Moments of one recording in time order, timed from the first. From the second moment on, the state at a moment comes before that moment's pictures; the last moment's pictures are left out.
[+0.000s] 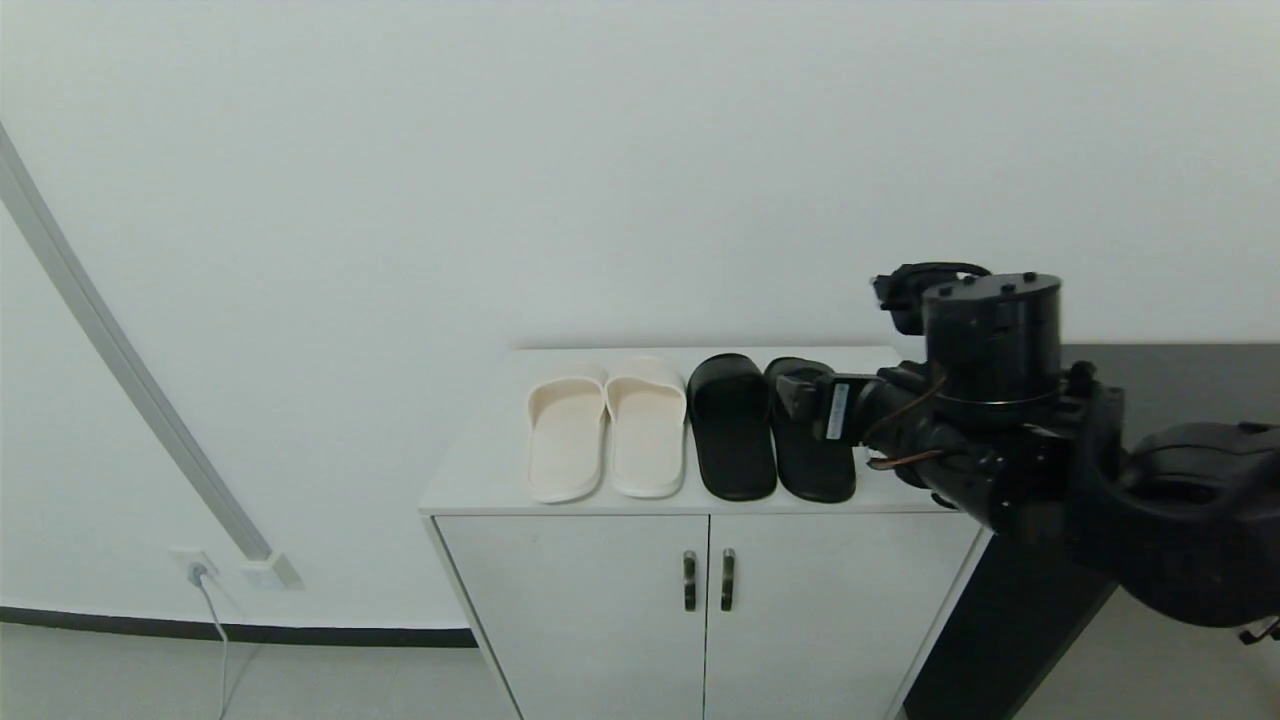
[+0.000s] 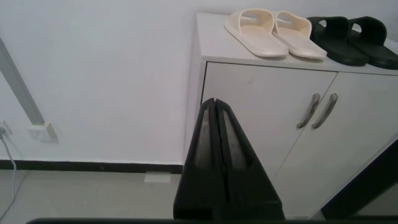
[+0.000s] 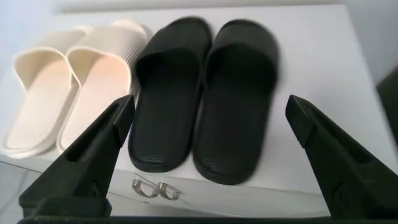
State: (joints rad) left arm 0.00 0.00 0.00 0.00 0.00 -0.09; right arm 0.73 1.76 -1.03 -0.48 -0.52 0.29
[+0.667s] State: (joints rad) left arm 0.00 0.00 0.00 0.00 0.00 -0.10; right arm 0.72 2.09 -1.30 -0.49 -0.58 0.24
